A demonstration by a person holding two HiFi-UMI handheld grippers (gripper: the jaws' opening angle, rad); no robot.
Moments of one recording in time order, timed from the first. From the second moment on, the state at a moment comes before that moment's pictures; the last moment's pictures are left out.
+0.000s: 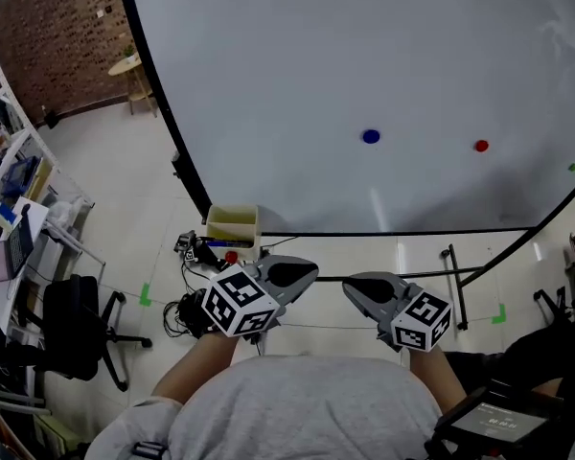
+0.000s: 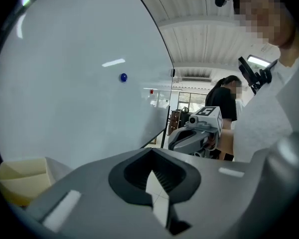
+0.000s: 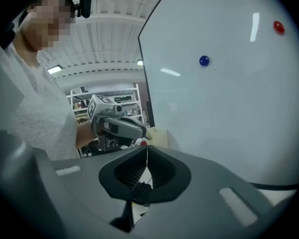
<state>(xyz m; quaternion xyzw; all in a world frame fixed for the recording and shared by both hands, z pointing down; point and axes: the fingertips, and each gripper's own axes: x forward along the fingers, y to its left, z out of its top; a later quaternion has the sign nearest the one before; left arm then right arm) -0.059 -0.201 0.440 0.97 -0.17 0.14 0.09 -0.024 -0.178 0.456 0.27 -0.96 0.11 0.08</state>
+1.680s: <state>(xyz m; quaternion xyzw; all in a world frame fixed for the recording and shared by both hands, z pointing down) -0.031 -0.247 0.428 0.97 -0.19 0.13 0.12 0.024 -0.354 0.290 0.46 -0.66 -0.49 0.34</state>
